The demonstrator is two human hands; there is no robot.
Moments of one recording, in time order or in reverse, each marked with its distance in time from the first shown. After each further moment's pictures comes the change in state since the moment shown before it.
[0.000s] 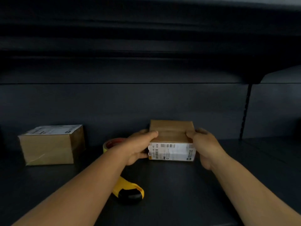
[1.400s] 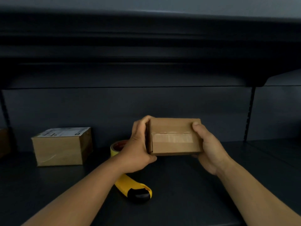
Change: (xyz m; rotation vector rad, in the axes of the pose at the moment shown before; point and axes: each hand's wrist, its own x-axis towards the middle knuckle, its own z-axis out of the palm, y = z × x) left_hand -0.030 -0.018 -0.029 0.579 0.067 0.715; right_hand -0.019 0.002 0.002 0.208 -0.296 -0.175
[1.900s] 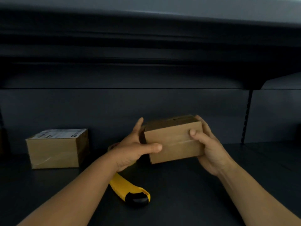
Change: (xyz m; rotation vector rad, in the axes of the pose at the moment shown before) left_hand 0.010 0.000 -0.010 -0.495 -0.107 -0.264; right_hand 0.003 -0.001 -0.008 0.076 -0.105 -0.132
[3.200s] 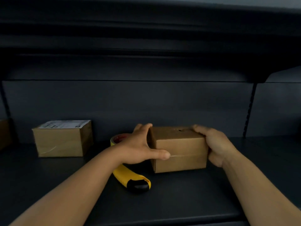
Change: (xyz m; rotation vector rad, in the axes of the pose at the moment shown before) left_hand -0.014 0.009 0.006 0.726 -0.082 -0.088; right_hand -0.004 -0.011 -0.002 -0.183 0.267 0.355
